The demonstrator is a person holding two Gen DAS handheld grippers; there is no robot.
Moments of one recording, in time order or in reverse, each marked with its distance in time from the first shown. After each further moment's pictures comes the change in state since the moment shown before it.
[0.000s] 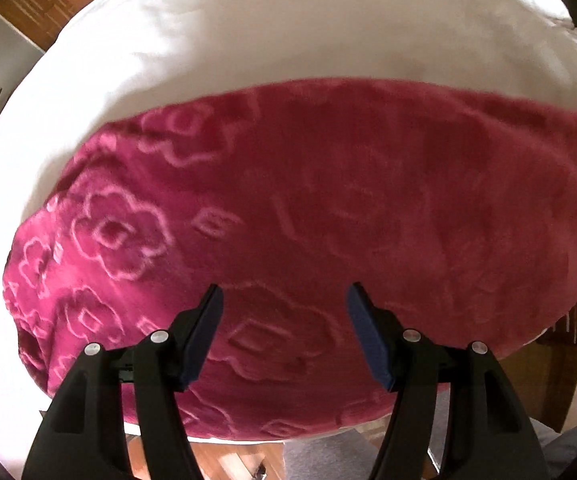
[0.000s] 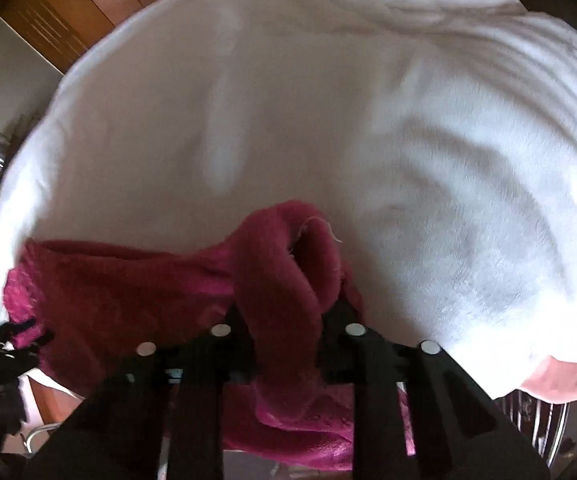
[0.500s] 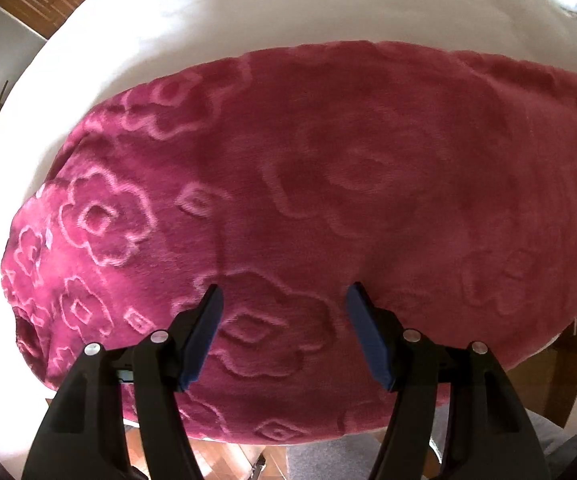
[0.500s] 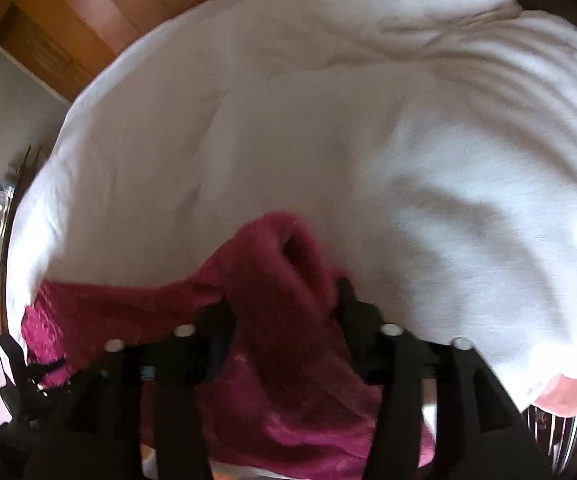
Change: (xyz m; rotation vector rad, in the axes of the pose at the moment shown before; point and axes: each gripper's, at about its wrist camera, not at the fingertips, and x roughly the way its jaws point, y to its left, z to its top) left arm 0.024 -0.029 0.008 -0.007 0.045 0.032; right arm -0.003 -0.031 0.026 0.077 -0.056 0.038
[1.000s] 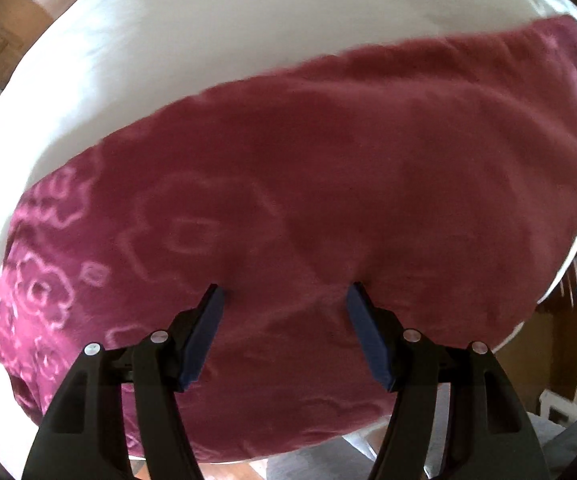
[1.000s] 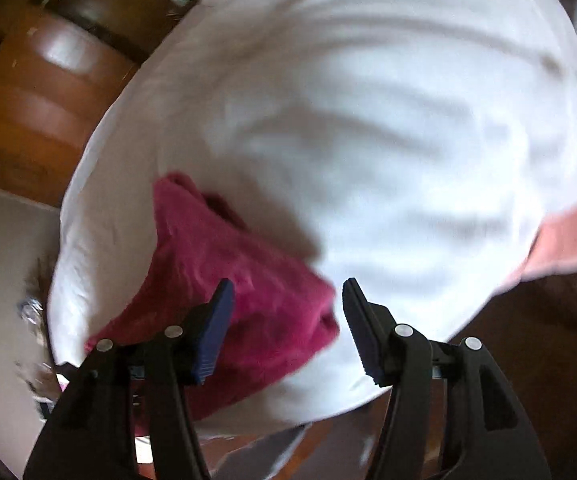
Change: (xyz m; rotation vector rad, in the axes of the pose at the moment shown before) left arm -0.014 -0.099 0.024 0.199 -0.039 -0.093; right arm -0.067 -0.084 -0.097 0.447 -0.040 0.089
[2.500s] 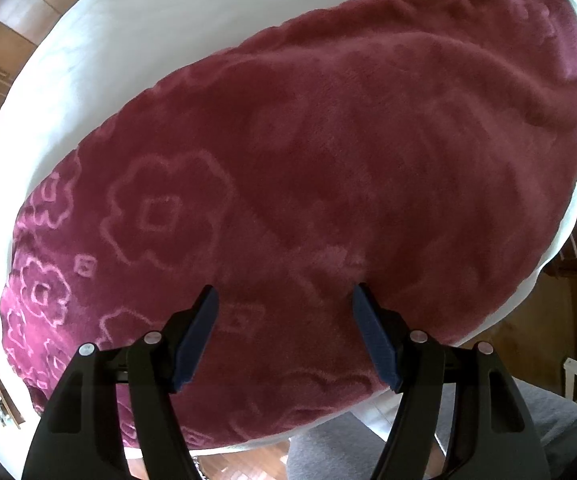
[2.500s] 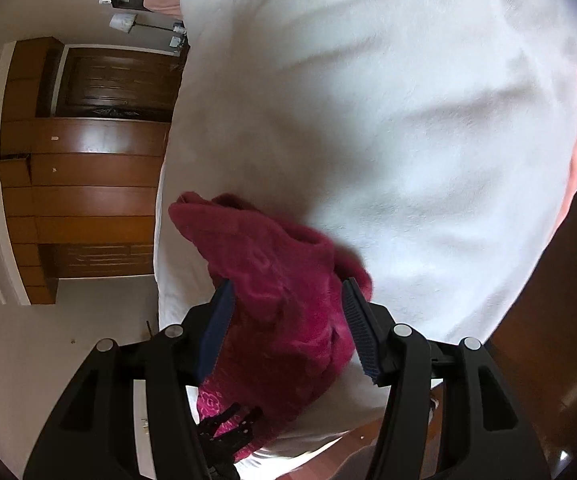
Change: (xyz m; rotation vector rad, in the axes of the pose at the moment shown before) left arm 0.001 -0.045 -0.015 0.093 0.027 0.048; right arm 0.017 -0.061 -0.041 0.320 -0.019 0.369
